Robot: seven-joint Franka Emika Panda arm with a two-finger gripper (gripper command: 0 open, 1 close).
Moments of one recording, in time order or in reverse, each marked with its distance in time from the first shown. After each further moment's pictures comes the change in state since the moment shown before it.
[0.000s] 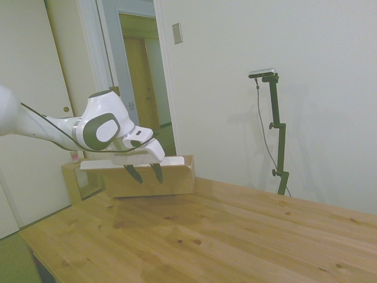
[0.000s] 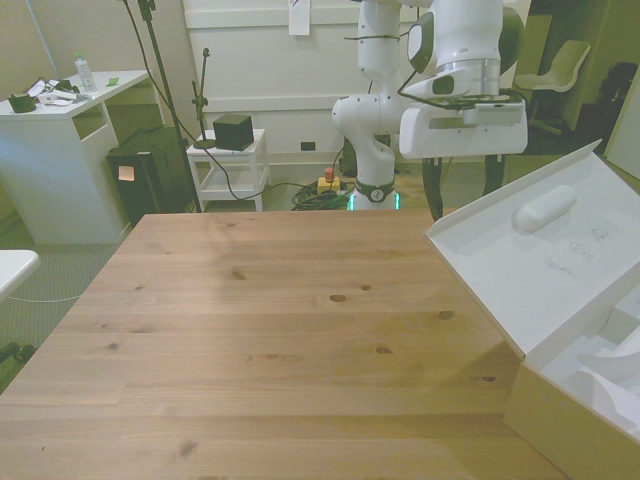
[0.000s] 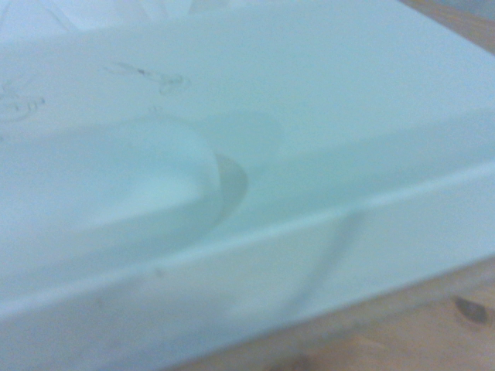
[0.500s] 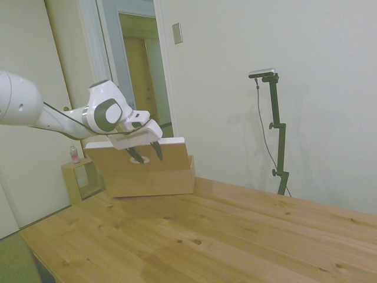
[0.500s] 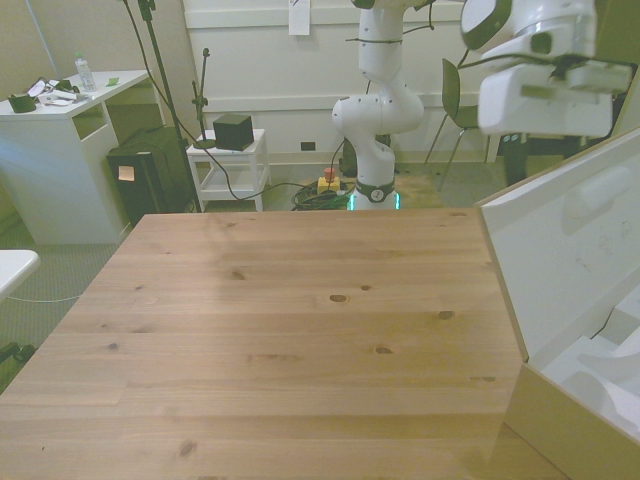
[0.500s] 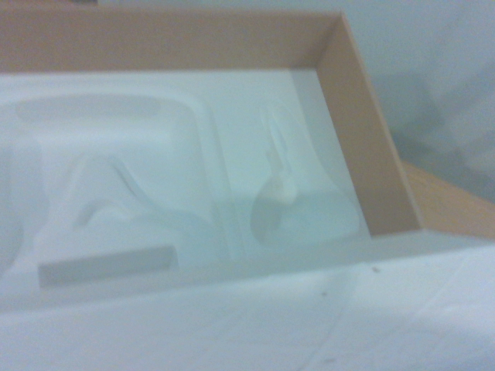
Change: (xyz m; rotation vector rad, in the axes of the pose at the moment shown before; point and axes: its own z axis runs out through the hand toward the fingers) arm 0.031 -0.118 -0.036 0.022 0.115 -0.113
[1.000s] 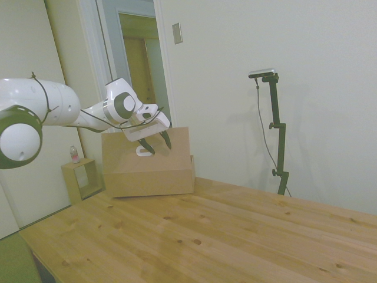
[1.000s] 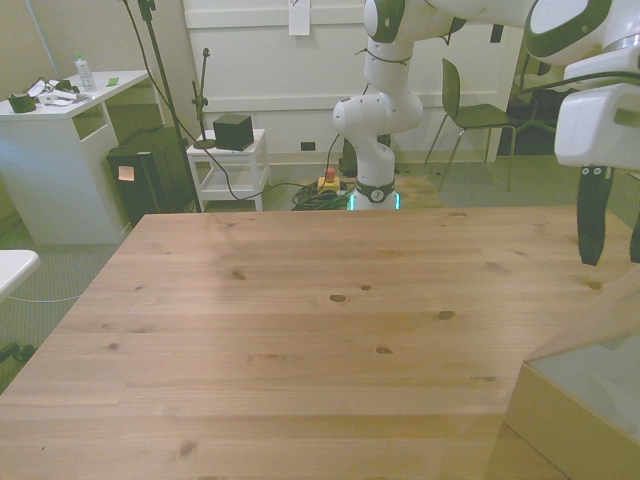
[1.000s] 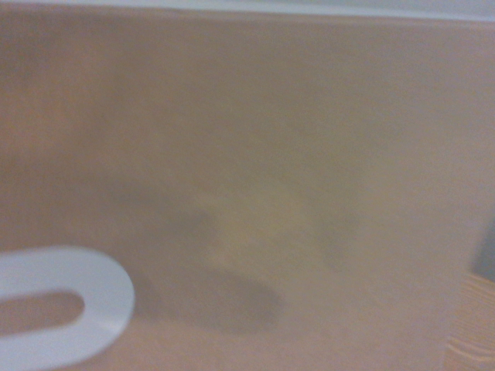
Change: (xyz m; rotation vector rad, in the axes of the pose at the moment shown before) arm 0.060 -0.065 0.054 -0.087 0.013 0.006
